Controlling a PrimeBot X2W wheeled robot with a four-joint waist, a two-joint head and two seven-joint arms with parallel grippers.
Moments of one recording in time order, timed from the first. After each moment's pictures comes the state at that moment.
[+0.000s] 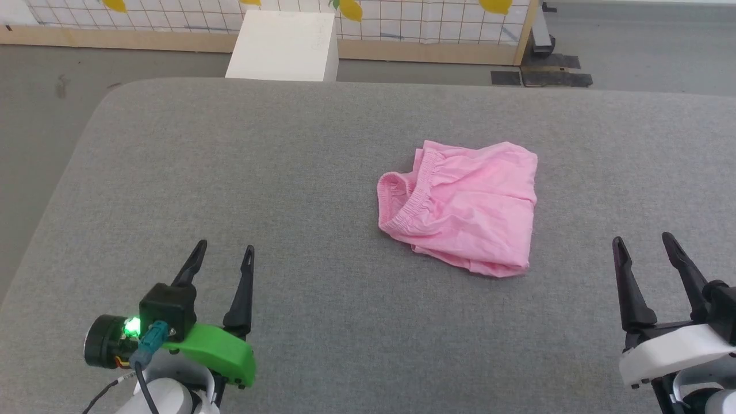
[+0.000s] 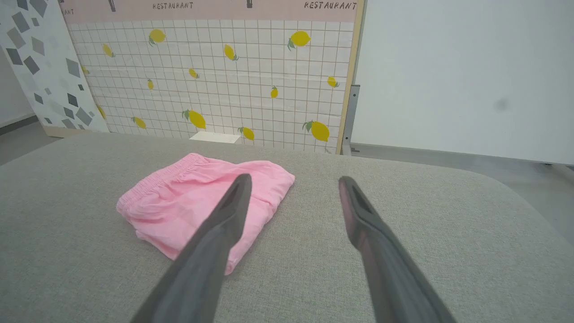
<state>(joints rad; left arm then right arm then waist) -0.19 0.58 -0.64 -0.02 -0.61 0.36 -0.23 0.04 -0.14 -0.10 -0.10 0.13 0.13 -0.03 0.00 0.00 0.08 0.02</state>
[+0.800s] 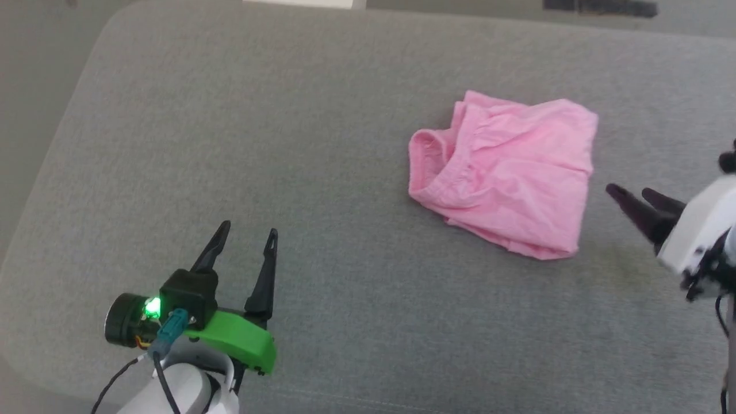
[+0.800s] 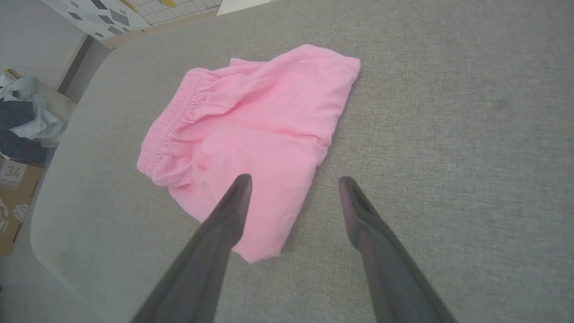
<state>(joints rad) -0.25 0.55 -0.68 -0.04 -0.58 0.35 -0.23 -0.34 -0.23 -0.19 0.03 0.59 0.13 0.83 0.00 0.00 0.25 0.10</state>
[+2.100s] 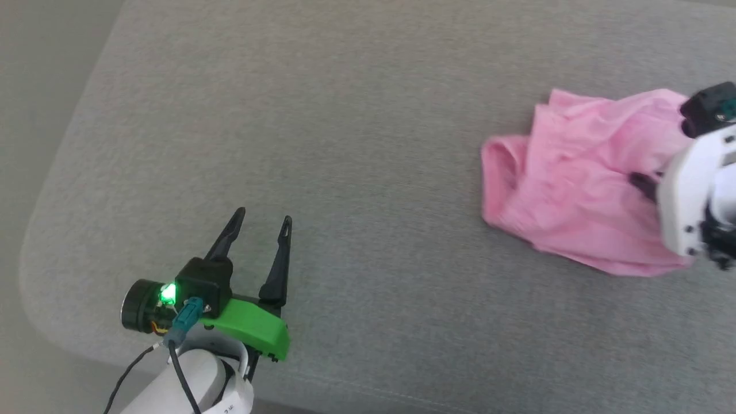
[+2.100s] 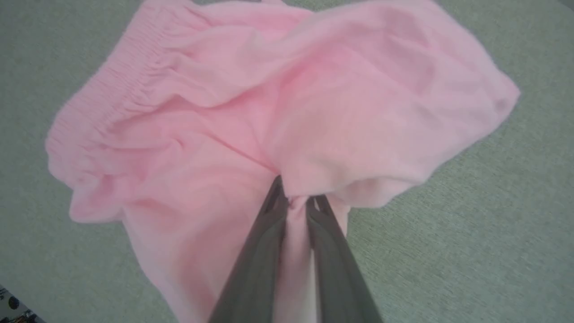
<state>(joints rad) -0.29 0.47 -0.66 0.03 -0.55 0.31 -0.25 -0.52 -0.51 0.15 0.11 0.52 0.13 0.92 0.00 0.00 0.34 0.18</state>
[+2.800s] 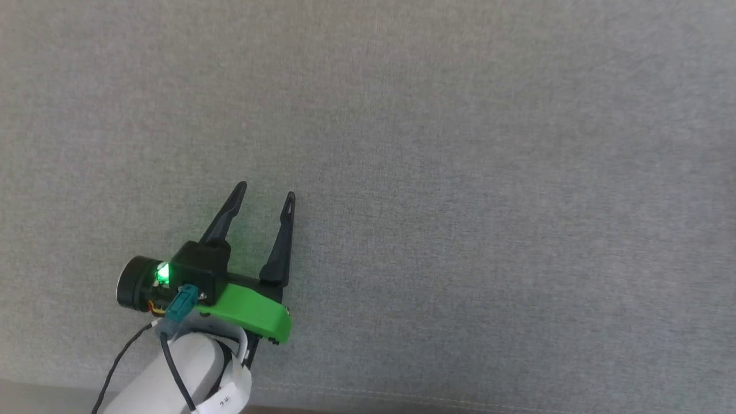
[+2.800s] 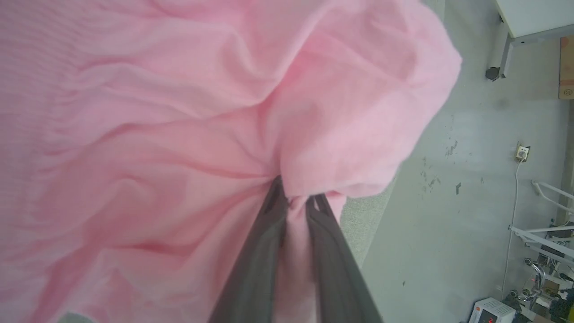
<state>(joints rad) -0.33 0.49 -0.66 -0.03 -0.54 0.31 -0.25 -0.42 -1.17 0.27 0.35 0.58 0.13 0.49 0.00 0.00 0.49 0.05</state>
